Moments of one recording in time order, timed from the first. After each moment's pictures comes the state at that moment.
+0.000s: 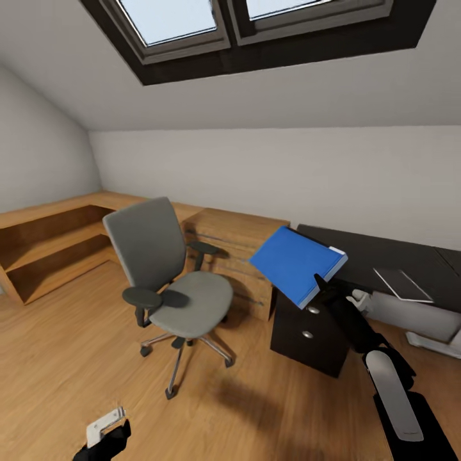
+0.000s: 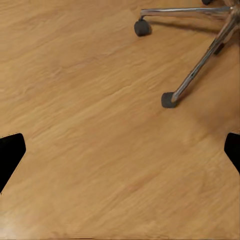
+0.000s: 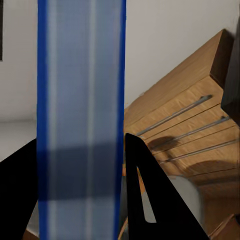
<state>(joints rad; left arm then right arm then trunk) -0.16 -0.14 0.52 -0.91 -0.07 0.10 0.09 -0.31 -0.06 -0.11 -1.57 -0.93 0.27 0.08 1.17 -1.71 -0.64</state>
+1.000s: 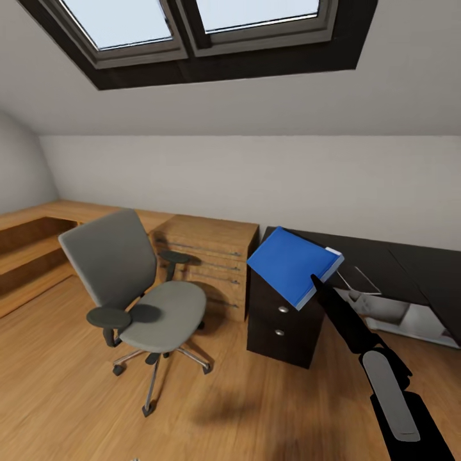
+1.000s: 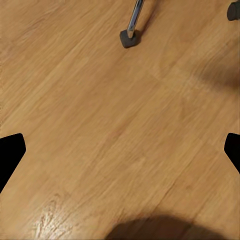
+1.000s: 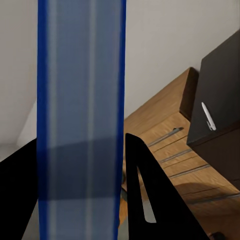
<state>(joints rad) -0.16 -0.11 0.51 -0.52 -0.22 -0.12 0.09 -0.31 -0.06 -0.09 -1.56 -0.93 0.27 0.08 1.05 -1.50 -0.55</state>
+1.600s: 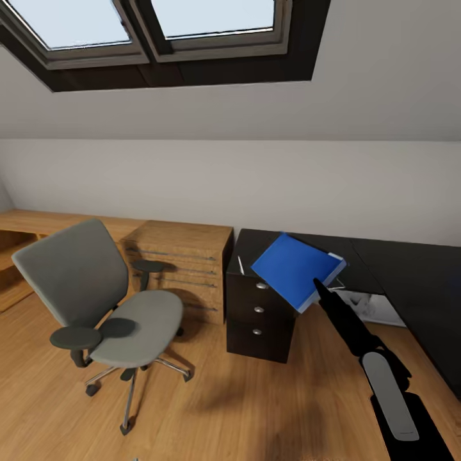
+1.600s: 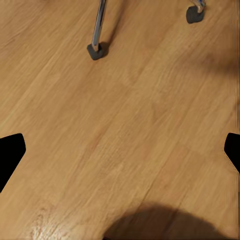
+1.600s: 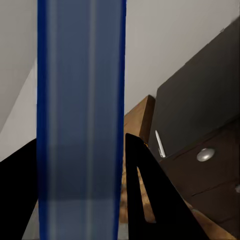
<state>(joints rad) -0.16 -0.11 0.51 -0.52 -0.22 -0.12 0.09 -0.31 -0.06 -0.10 -1.54 -0.93 0.26 0.04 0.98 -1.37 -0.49</state>
